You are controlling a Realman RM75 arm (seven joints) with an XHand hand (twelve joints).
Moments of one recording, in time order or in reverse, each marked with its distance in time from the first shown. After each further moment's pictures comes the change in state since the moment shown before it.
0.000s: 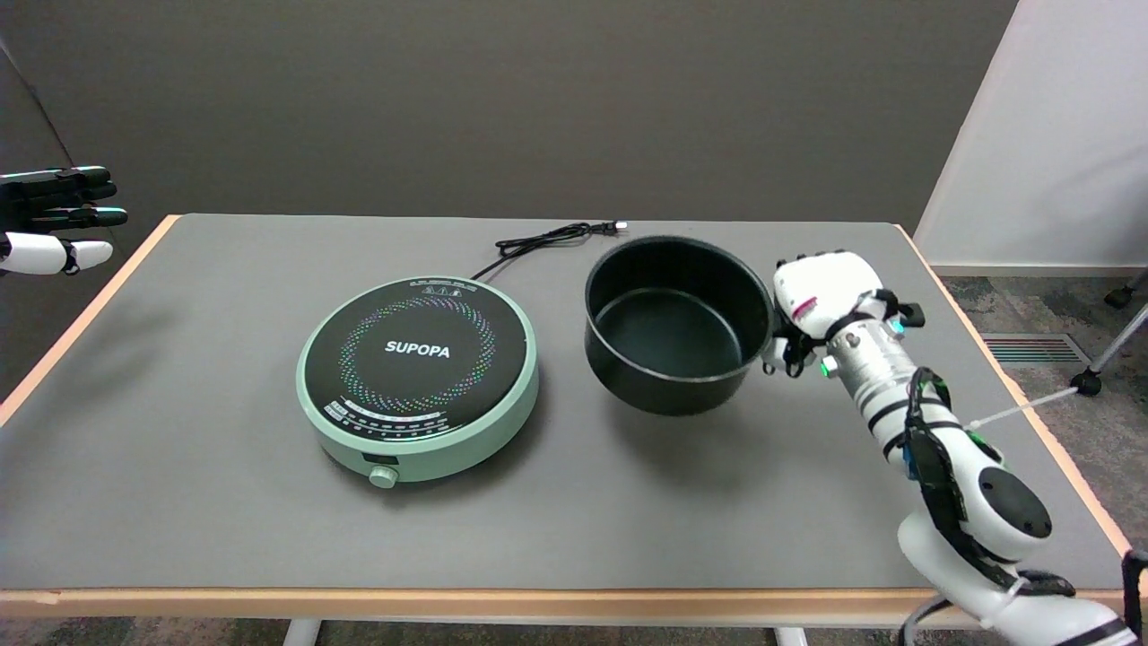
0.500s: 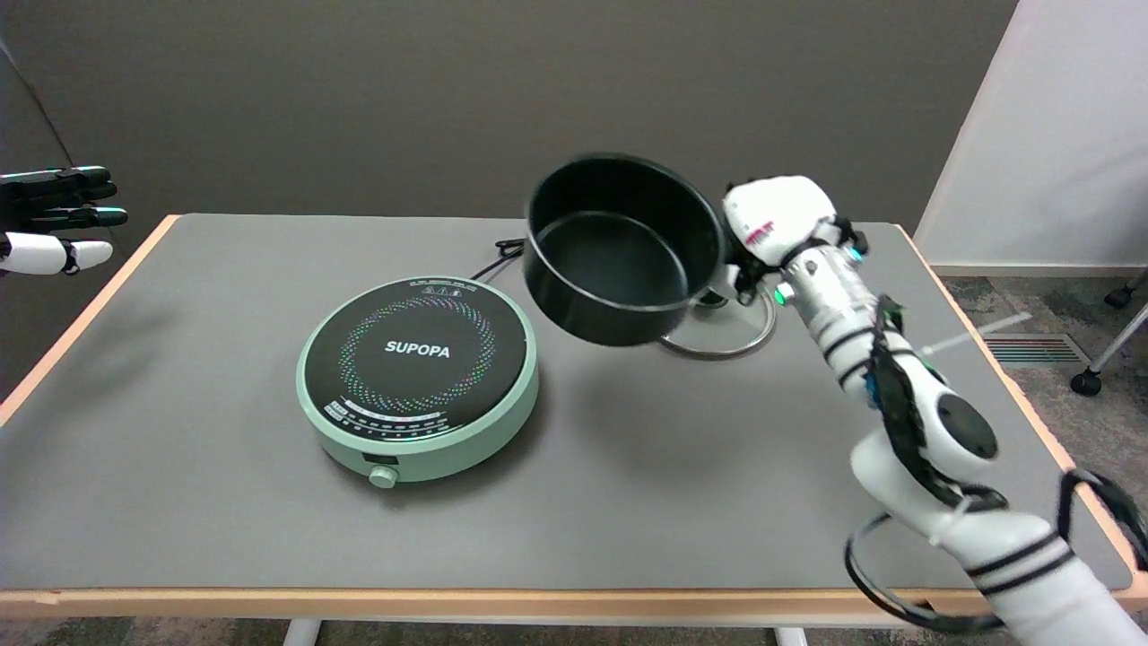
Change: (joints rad) arm 0.221 0.044 -0.116 -0.039 0.070 0.001 0.028
